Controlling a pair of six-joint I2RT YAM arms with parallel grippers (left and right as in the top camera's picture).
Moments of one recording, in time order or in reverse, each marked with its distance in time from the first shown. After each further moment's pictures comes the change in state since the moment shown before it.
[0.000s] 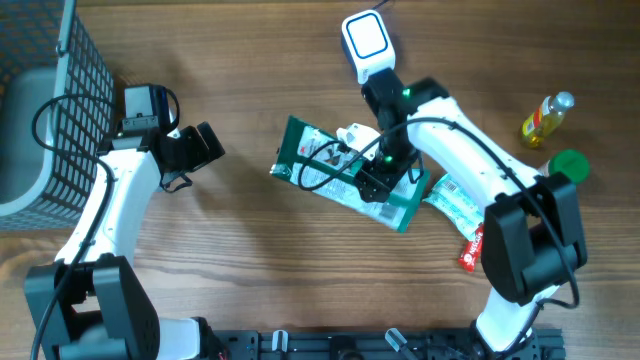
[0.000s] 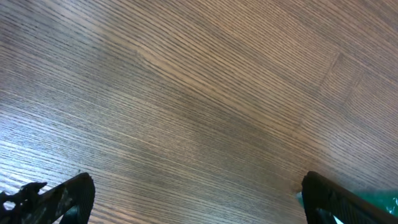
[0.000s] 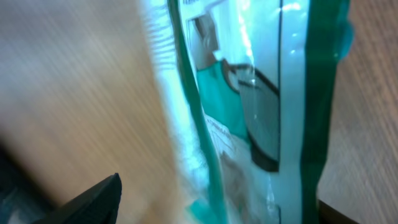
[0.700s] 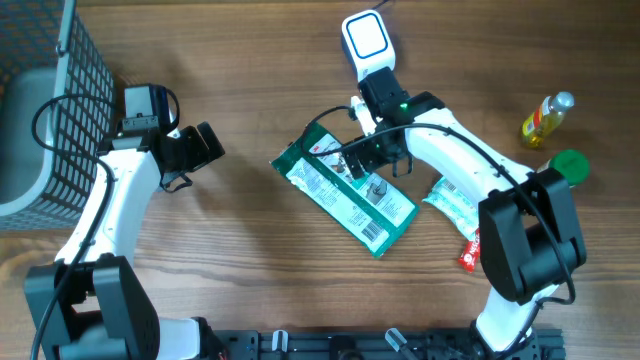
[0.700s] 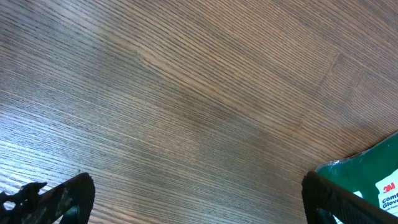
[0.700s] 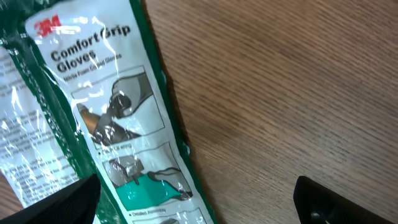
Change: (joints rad) left arm 0.000 0.000 0.000 0.000 0.000 0.000; right arm 0.002 0.004 -0.084 0.359 0.145 0.510
